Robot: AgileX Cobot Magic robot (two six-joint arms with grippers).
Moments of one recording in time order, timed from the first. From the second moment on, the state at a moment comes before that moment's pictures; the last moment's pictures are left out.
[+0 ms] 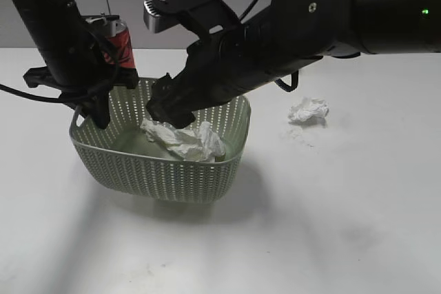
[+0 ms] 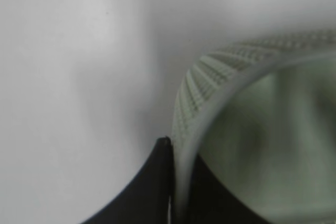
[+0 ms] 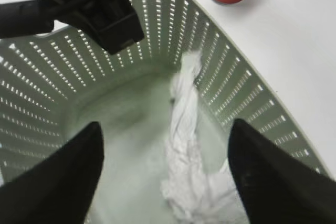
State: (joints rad) left arm -0.37 1.95 -1.46 -0.16 1.13 -0.06; right arm 0.78 1.80 -1.21 0.47 0.28 -0.44
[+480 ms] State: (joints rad) left arm -0.37 1.95 -1.46 -0.16 1.13 -0.06; right arm 0.54 1.78 -1.23 0.24 0.25 -0.19
